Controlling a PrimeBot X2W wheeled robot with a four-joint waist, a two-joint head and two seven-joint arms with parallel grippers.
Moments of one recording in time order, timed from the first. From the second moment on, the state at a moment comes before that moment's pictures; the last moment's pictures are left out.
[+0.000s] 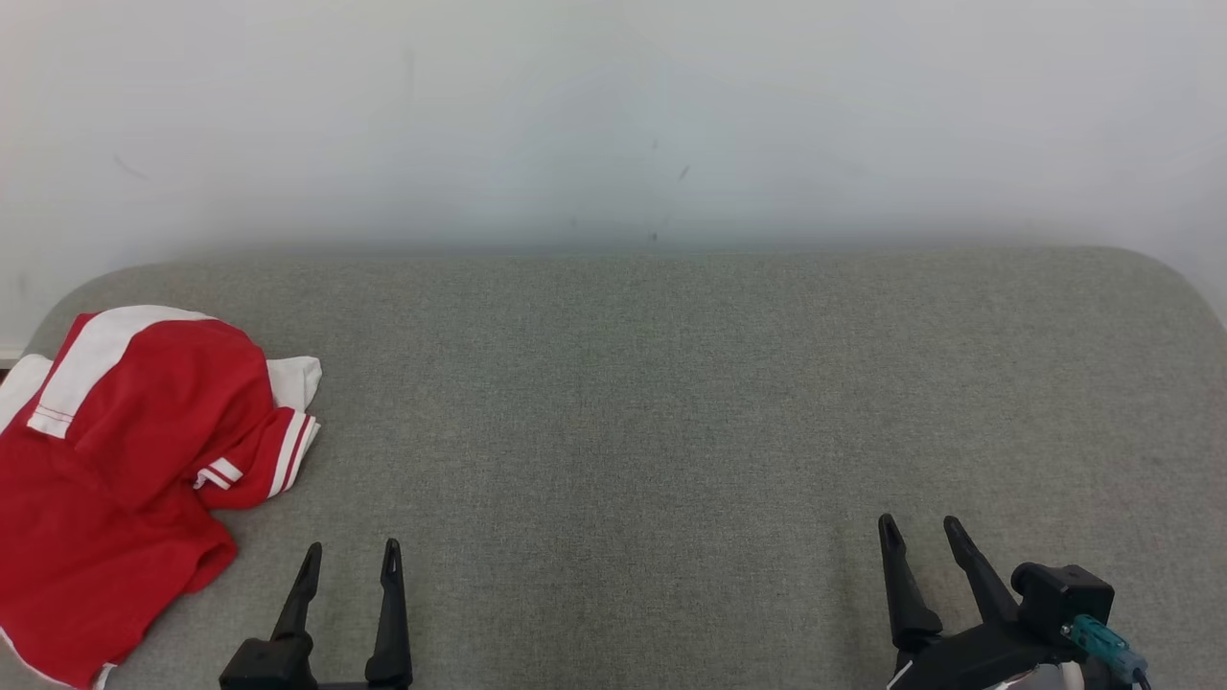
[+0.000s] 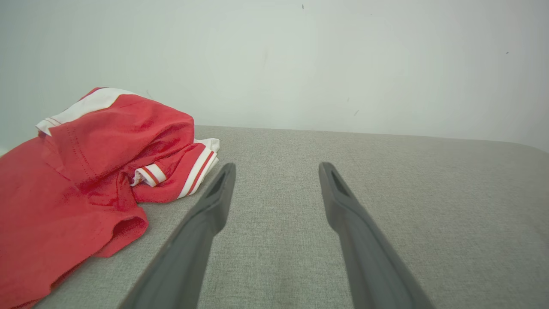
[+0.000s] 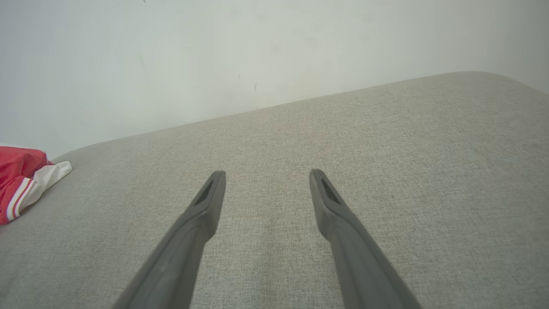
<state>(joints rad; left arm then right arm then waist) -0.05 0.06 -0.08 0.26 -0.16 -0.03 -0.26 -0.08 -0.05 0.03 0.34 0.27 0.13 -0.12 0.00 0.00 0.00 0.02</state>
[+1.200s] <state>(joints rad) -0.04 0.05 -0.02 0.28 -0.27 -0.03 -0.26 -0.05 -0.05 0.09 0.29 0.32 0.13 -0.13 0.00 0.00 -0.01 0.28</state>
